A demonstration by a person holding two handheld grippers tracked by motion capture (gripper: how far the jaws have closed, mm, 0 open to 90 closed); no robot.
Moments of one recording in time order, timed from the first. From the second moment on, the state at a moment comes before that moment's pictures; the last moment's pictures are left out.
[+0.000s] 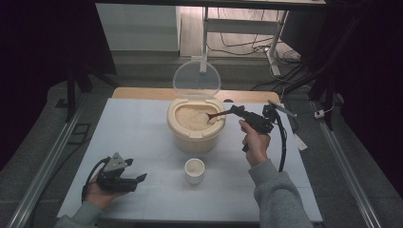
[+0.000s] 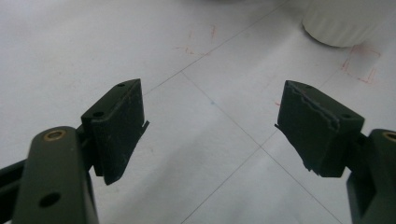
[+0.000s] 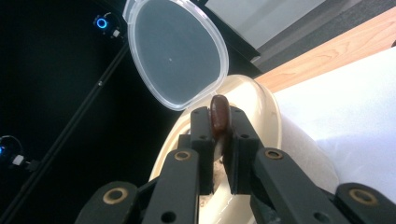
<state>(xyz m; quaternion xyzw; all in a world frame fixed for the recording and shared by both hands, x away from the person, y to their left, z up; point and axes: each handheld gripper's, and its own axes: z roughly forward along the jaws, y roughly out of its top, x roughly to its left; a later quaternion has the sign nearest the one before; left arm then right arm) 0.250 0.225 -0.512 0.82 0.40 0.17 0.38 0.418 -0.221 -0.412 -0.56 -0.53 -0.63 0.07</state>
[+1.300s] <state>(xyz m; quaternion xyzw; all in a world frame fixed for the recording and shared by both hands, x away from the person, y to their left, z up) 0.250 0.226 -0.512 0.82 0.40 0.17 0.38 0.416 -0.239 -0.417 -0.57 -0.47 -0.66 0.13</state>
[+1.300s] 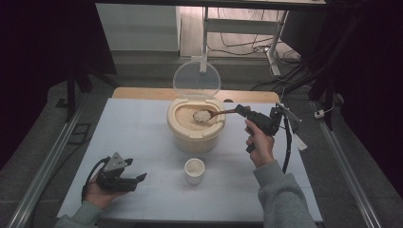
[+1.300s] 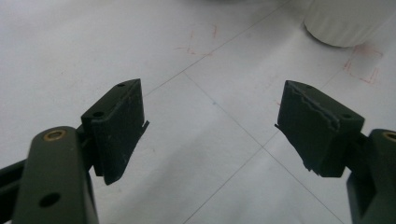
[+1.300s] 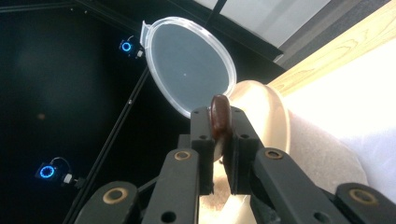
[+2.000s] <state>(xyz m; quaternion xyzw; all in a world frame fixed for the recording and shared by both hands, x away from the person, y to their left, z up) 0.251 0.227 -0.512 0.82 0.40 0.17 0.38 0.405 -0.244 -0.409 -0.55 -0.48 -0.67 0.14</state>
